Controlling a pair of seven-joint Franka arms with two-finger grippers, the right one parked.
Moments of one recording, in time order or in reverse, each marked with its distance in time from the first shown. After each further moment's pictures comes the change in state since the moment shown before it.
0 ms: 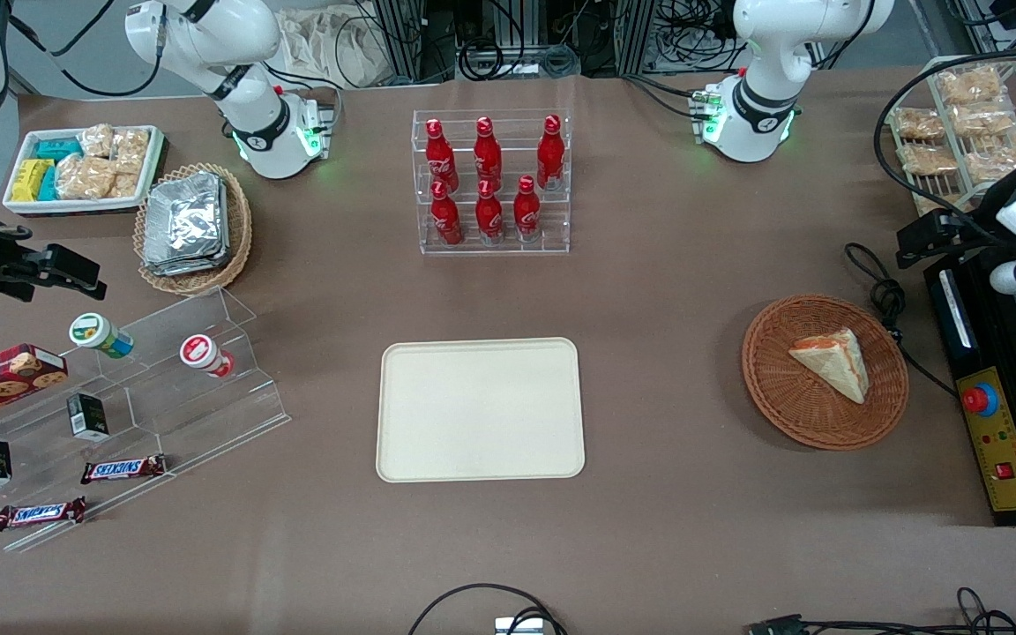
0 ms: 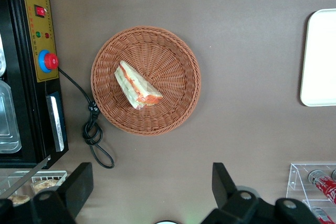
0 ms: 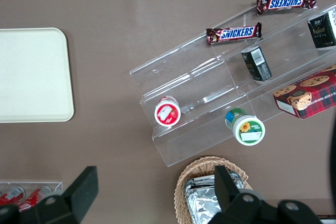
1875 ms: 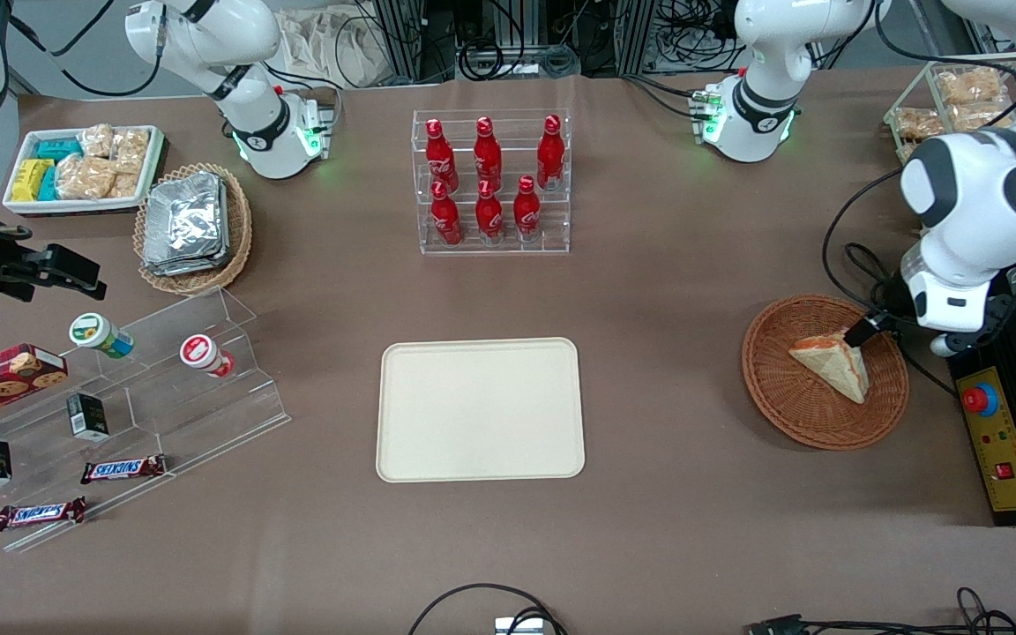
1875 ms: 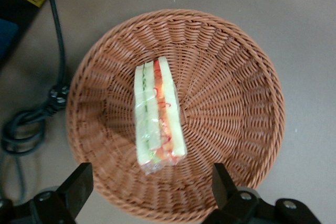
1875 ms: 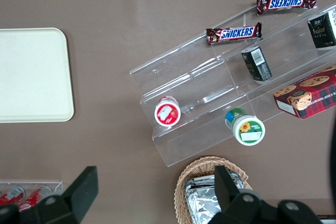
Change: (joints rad) arm 0.122 -0.008 0.008 -0.825 0.003 0.967 -0.557
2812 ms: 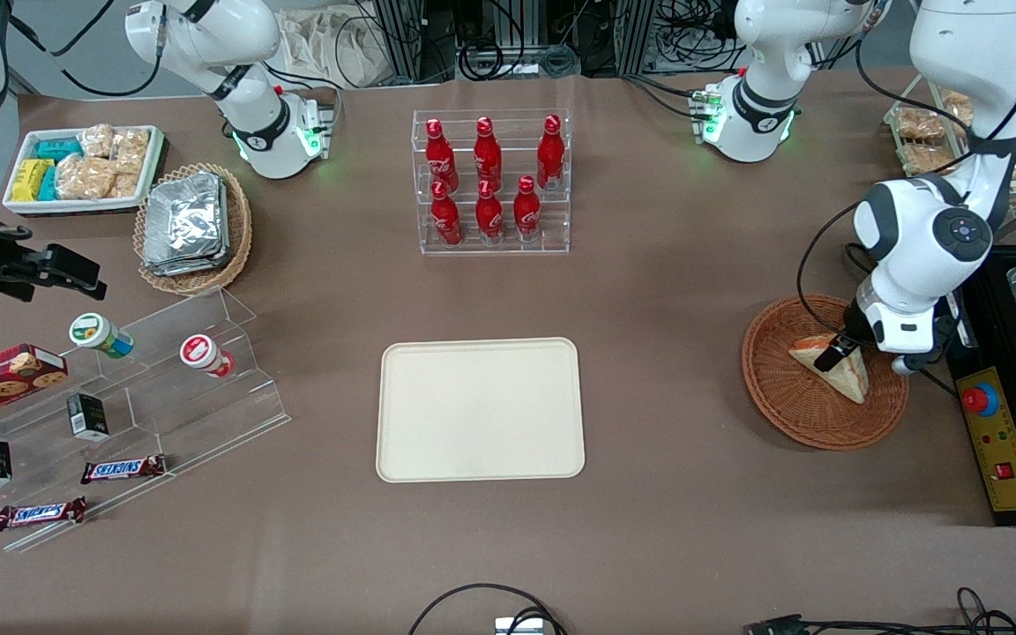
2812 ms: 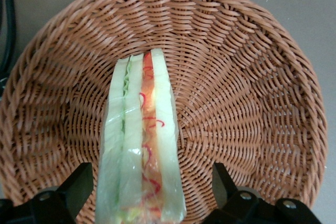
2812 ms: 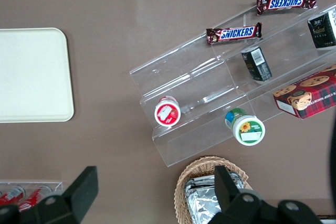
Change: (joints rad) arm -0.001 0.181 0.000 -0.052 0.000 0.279 -0.075
